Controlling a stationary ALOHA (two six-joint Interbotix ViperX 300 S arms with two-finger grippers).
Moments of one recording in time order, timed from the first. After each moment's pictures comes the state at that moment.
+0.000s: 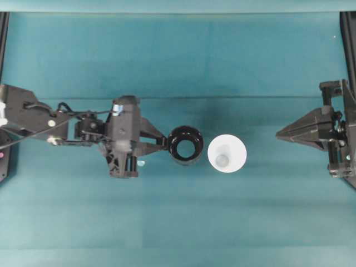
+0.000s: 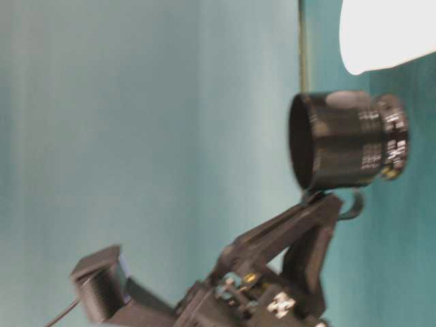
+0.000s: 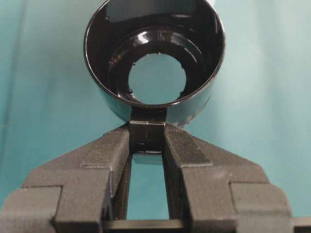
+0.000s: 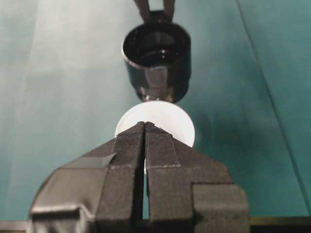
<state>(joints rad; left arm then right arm) 0.03 0.00 0.78 0.02 -0.22 0.09 -0.01 -0.91 1.12 0.04 0.20 0.09</state>
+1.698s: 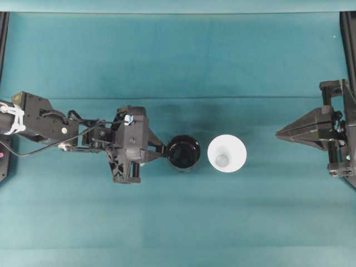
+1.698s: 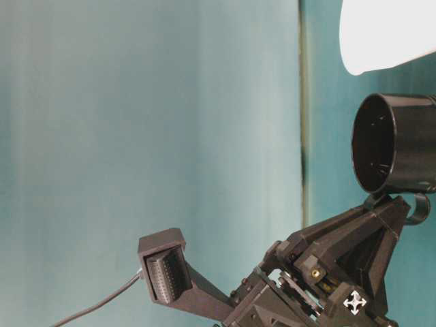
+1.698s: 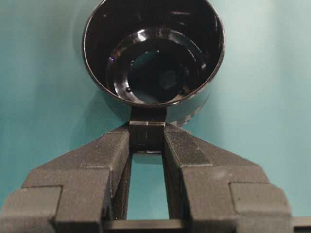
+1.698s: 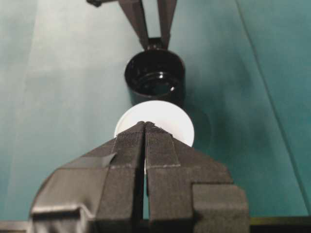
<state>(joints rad) 0.02 0.10 0.78 0.02 -0.24 0.08 -0.02 -0.91 1.12 0.04 0.20 0.09</state>
